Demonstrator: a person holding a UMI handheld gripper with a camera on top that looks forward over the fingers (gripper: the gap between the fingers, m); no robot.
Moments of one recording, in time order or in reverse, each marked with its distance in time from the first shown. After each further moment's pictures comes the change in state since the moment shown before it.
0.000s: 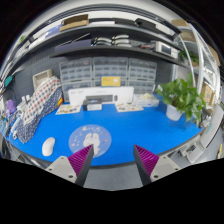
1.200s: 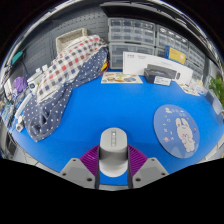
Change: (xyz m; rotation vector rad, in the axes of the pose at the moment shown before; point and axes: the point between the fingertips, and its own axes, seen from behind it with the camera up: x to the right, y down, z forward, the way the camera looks) arm -0.338 0.099 0.146 -0.241 -0.174 -0.091
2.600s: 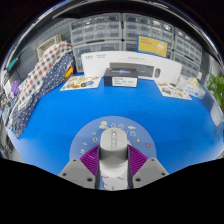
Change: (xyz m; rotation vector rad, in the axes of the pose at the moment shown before) arm 0.227 -0.044 0.028 -0.043 -0.042 -0.025
